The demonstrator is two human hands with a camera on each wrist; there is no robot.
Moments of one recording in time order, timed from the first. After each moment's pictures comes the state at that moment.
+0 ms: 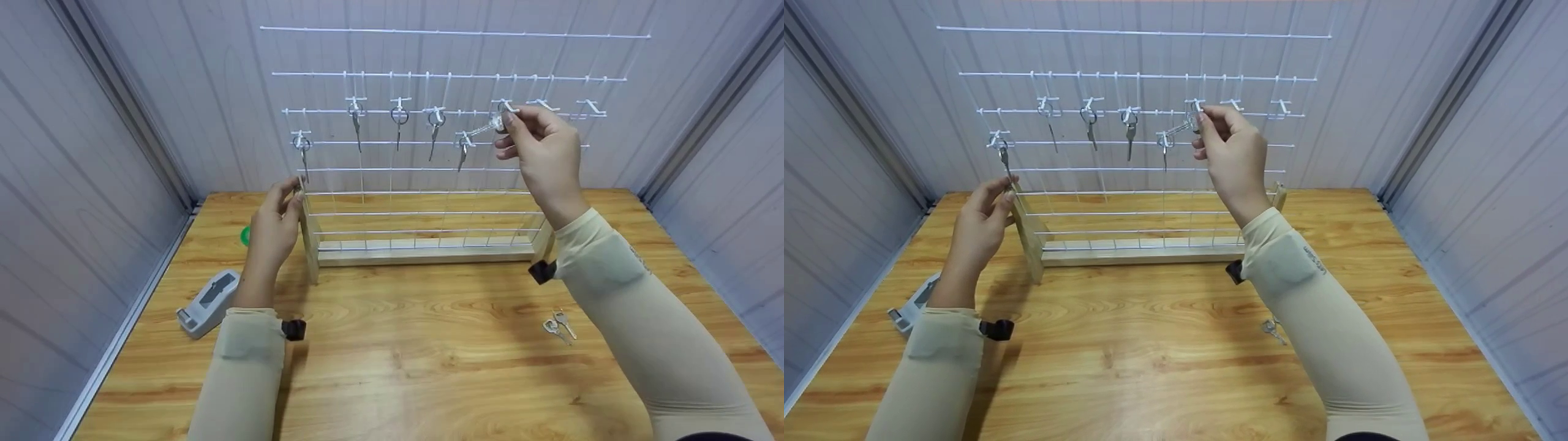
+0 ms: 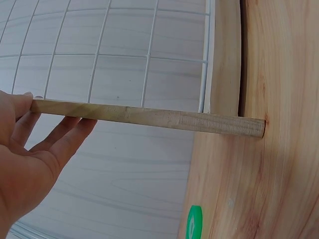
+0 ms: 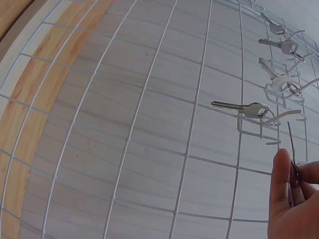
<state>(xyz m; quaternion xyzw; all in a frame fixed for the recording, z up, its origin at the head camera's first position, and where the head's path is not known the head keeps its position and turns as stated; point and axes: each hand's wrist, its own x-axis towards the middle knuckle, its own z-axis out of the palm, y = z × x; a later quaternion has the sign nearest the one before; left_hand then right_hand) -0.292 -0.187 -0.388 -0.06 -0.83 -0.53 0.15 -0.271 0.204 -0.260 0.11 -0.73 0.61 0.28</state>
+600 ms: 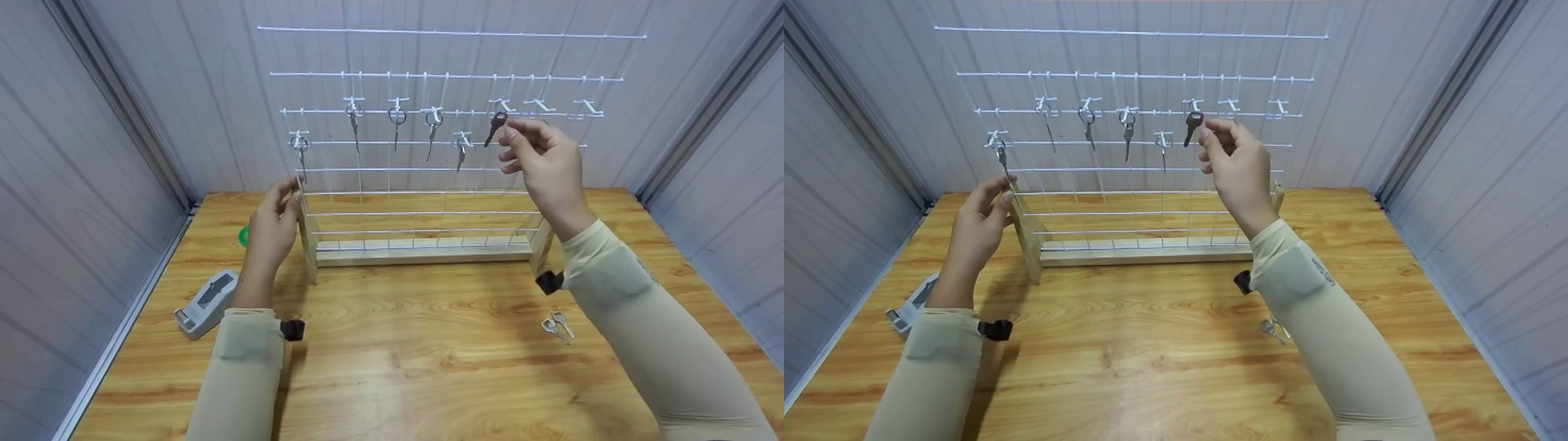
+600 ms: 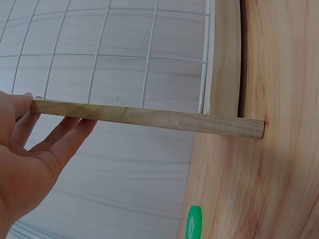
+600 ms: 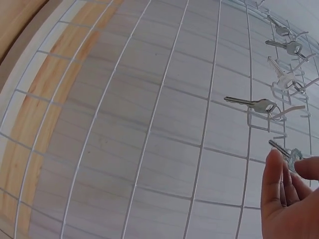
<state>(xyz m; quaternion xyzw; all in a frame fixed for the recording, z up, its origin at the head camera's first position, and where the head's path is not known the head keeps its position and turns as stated) -0.293 -0.187 -0.388 -0.06 -0.83 -0.53 0.15 -0.259 0.218 -0.272 0.09 -0.77 0.59 0.24</state>
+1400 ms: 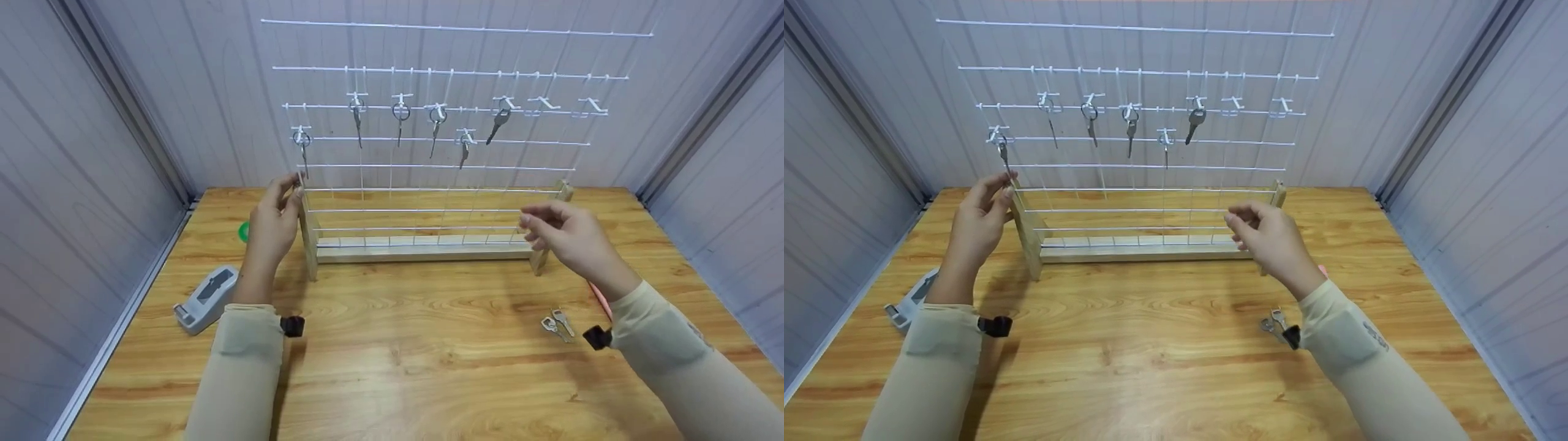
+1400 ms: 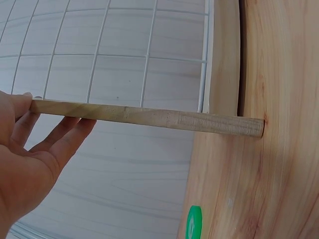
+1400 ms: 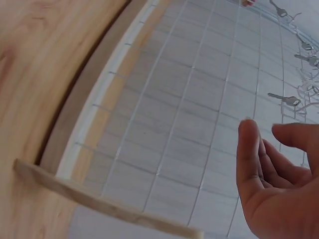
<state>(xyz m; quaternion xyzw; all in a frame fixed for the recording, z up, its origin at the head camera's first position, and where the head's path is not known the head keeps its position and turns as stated) -0.292 -0.188 -0.387 -0.06 -0.82 -0.55 0.14 -0.206 0.276 -0.333 0.06 -0.90 0.42 0.05</state>
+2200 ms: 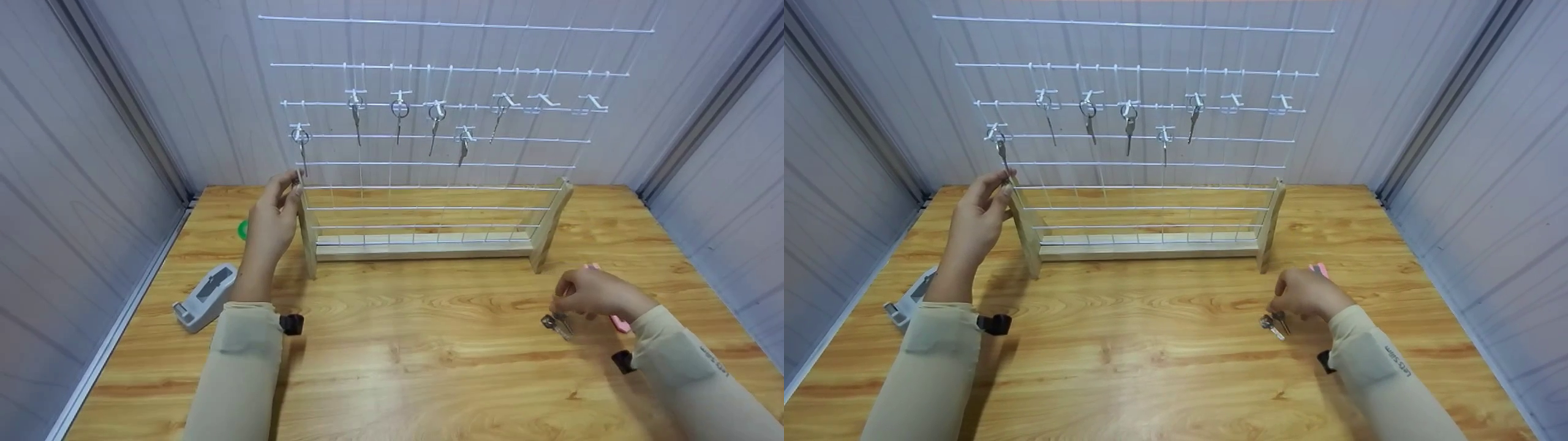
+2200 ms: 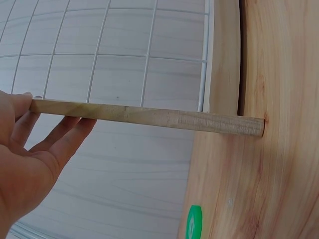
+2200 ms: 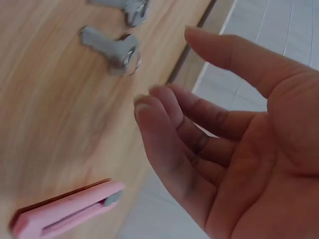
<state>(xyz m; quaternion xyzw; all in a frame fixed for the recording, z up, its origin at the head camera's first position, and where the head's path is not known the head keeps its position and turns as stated) -0.293 -0.188 -0.389 -0.06 -0.83 -0.54 0.15 -0.190 0.354 -0.408 0.05 -0.94 0.24 -0.23</state>
